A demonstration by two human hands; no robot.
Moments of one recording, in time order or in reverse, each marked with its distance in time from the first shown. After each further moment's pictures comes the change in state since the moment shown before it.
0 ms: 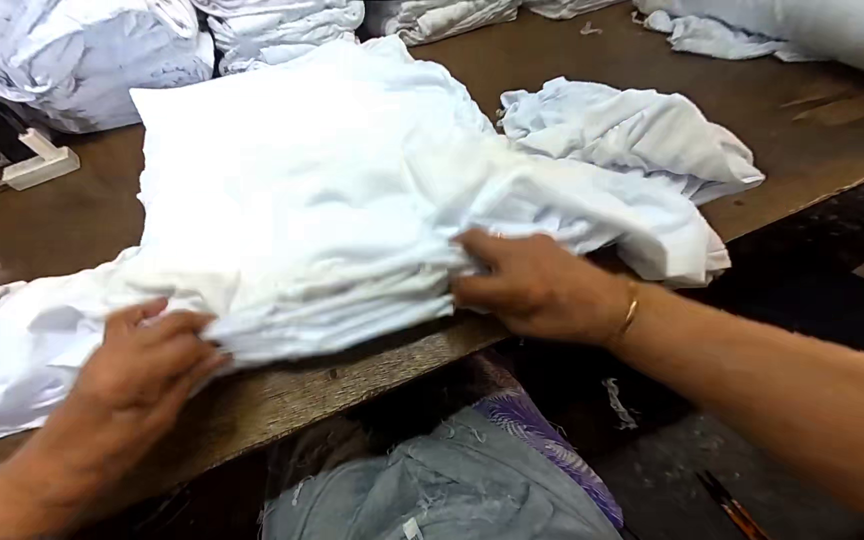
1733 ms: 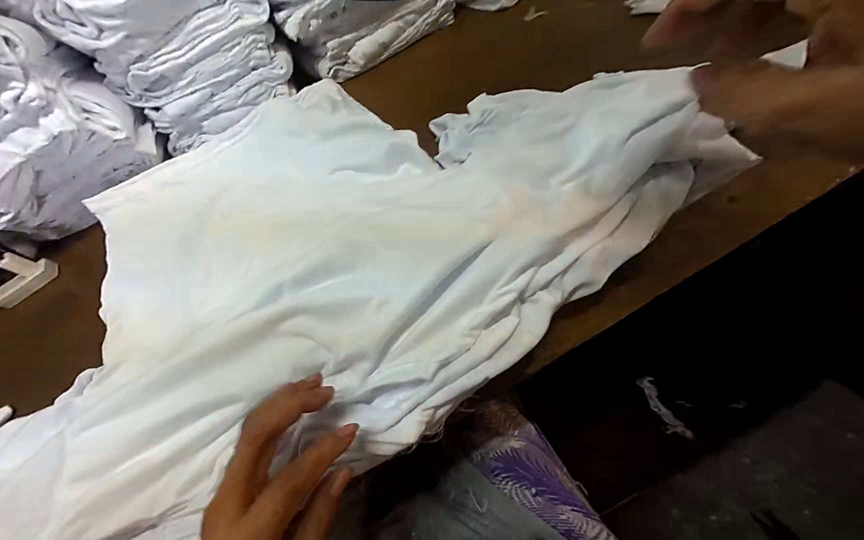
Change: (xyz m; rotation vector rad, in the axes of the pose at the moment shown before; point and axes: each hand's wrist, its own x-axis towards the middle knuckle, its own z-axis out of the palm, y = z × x) left_hand 0.073 0.110 0.095 -0.360 0.097 -0.040; right_hand -0.103 0.147 -0.151 -0.142 0.083 0.570
